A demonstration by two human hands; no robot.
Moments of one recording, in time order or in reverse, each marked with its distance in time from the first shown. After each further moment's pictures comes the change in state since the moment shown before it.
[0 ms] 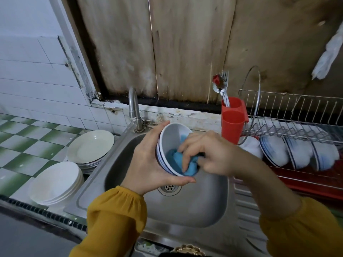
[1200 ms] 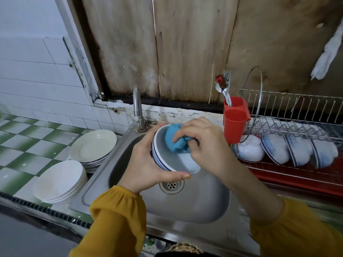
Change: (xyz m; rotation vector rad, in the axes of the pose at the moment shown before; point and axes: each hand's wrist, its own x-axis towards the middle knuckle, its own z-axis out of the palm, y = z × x) left_hand -0.012 0.006 -0.015 -0.177 -0.008 -0.122; right_hand 0.017 -0.030 0.034 -0.180 0.512 0.102
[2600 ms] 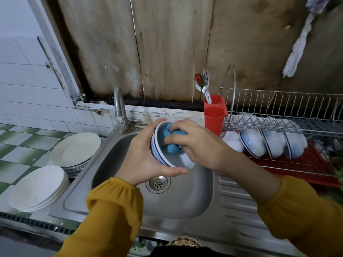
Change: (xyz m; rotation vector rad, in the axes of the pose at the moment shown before) left_hand 0.015 0.000 0.028 0.087 -0.074 0.054; right_hand -0.014 0.037 -0.028 -0.230 -0.252 -0.214
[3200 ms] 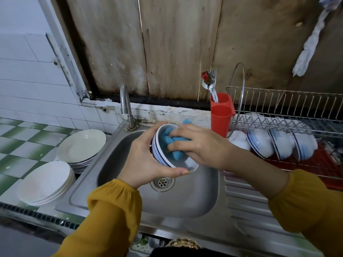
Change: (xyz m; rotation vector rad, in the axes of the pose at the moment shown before) left_hand -0.010 -0.005 -0.004 -0.102 0.021 -0.057; right_hand 0.002 0.014 0.007 -0.036 -0.025 -0.276
